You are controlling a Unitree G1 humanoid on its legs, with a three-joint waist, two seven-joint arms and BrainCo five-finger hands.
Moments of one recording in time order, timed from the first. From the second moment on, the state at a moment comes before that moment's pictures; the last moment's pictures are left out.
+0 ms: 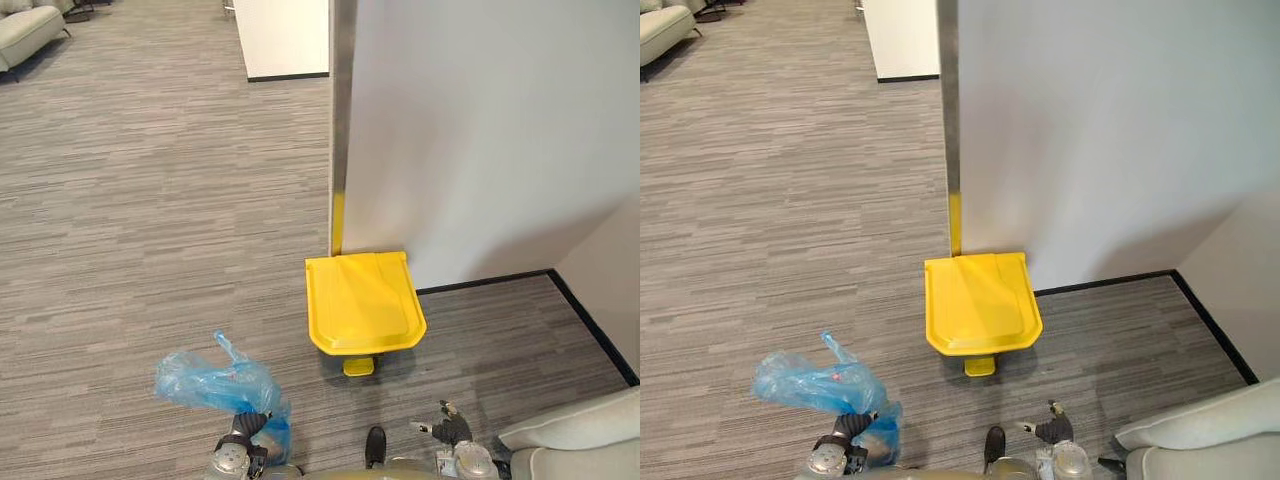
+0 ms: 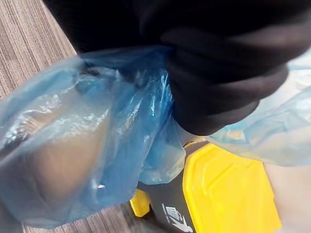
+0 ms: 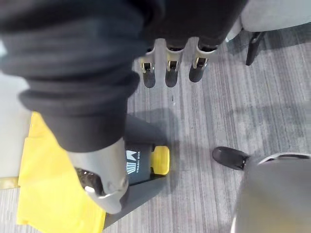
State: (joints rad) left arm 0.07 0.12 -0.10 0.96 0.13 -0.18 0.14; right arm 0.07 -0.10 -0.08 1.00 -0.11 -0.15 -0.13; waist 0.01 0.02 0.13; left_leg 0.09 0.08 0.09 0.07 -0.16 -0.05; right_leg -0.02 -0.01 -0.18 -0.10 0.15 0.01
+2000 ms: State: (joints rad) left arm 0.02 0.10 -0.13 0.90 0.15 -0.18 0.13; right arm -0.17 -0.09 0.06 0.84 -0.06 -0.13 -0.13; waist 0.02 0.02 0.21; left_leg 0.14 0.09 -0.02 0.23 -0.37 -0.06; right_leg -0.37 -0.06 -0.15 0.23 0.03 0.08
